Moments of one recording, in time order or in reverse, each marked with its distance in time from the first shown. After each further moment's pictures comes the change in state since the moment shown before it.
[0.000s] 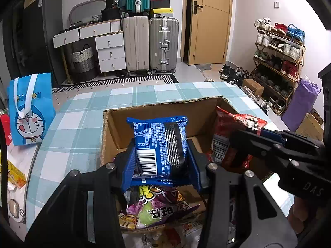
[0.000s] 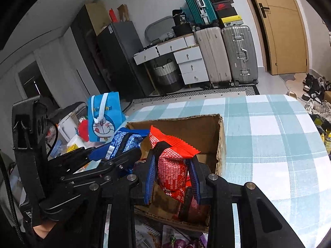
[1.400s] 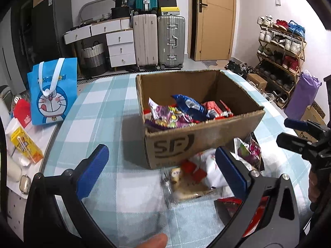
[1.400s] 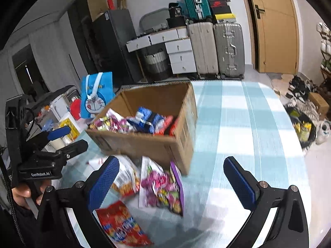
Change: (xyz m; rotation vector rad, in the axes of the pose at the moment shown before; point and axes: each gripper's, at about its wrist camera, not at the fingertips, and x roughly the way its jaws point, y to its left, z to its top) left arm -0.102 0.024 -0.091 -0.008 0.008 0.049; right arm -0.078 -0.013 -0.064 -0.056 0.079 -0.111
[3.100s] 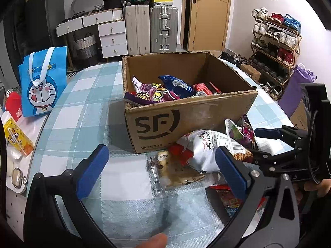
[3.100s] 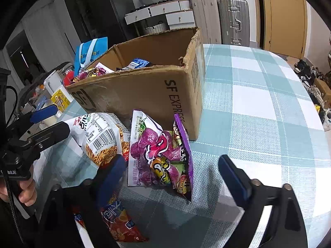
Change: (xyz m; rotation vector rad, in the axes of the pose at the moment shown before) left arm 0.011 -0.017 -0.016 0.013 0.067 -0.052; right arm 0.068 0.006 -0.040 -0.019 0.191 -0.007
